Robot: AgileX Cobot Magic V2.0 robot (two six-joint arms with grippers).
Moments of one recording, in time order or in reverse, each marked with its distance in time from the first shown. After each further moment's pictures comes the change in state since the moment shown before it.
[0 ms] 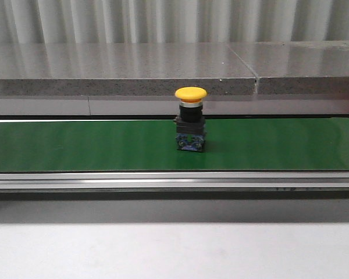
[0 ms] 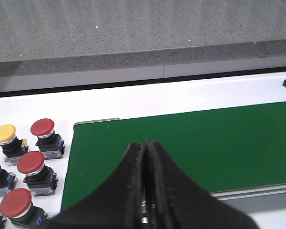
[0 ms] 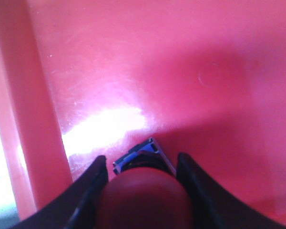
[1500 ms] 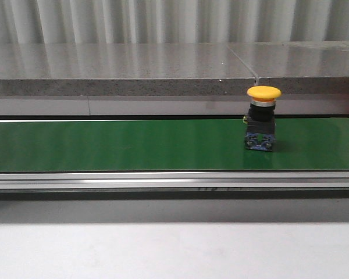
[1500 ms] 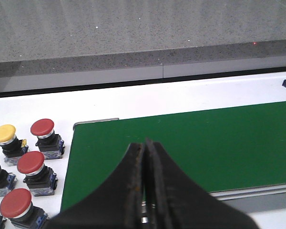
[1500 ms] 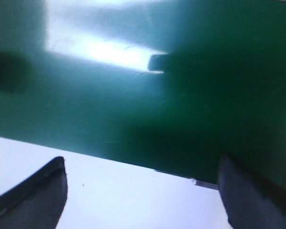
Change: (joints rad) left arm 0.000 0.000 0.000 0.000 0.000 0.000; right arm 0.345 -0.544 0.341 0.000 0.399 -0.042
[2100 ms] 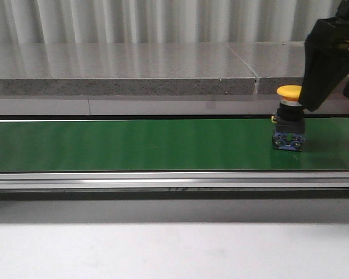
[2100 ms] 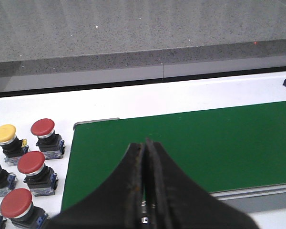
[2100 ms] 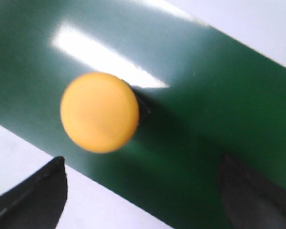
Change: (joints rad) left arm 0.000 0.000 0.000 0.002 0.000 0.000; right arm 0.300 -0.001 0.064 0.000 -0.224 -0.070
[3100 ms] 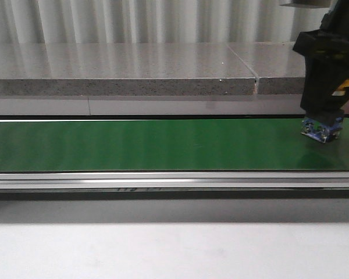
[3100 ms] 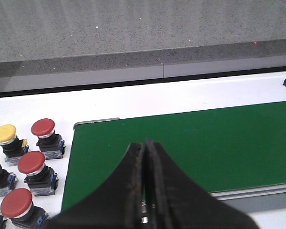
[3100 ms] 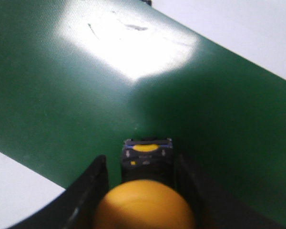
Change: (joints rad) left arm 0.000 0.000 0.000 0.000 0.000 0.000; right arm -0.017 0.082 -0.060 0.000 0.020 0.017
